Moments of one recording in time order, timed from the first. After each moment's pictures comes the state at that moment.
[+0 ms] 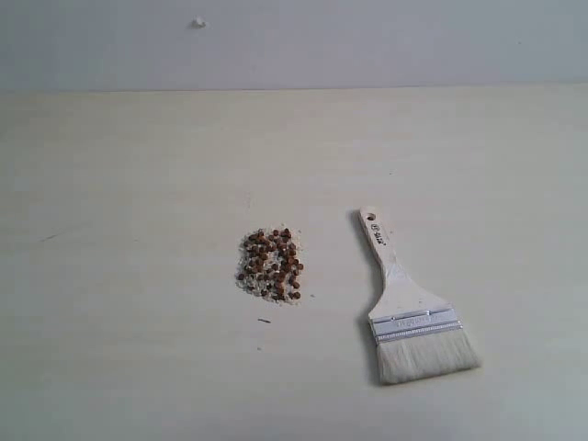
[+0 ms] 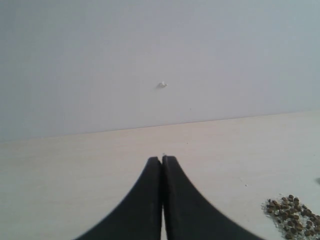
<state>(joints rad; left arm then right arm) -0.24 0.05 0.00 -1.29 0.15 1.27 0.03 0.01 0.00 -0.15 0.28 0.10</state>
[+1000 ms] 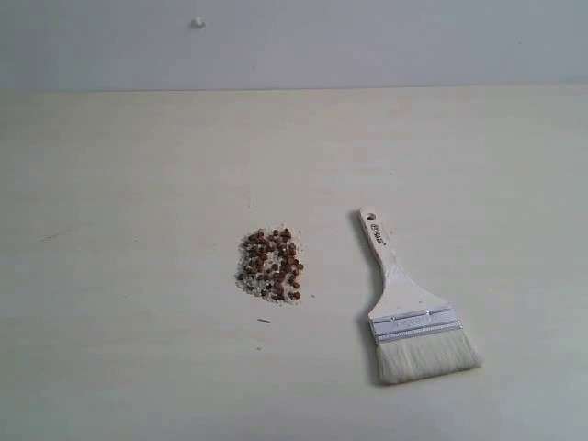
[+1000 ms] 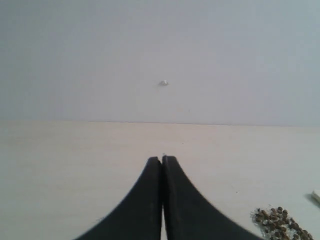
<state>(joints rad) -0.24 0.05 0.00 -1.15 0.14 1.00 0.03 0.01 0.00 -0.15 0.28 0.10</state>
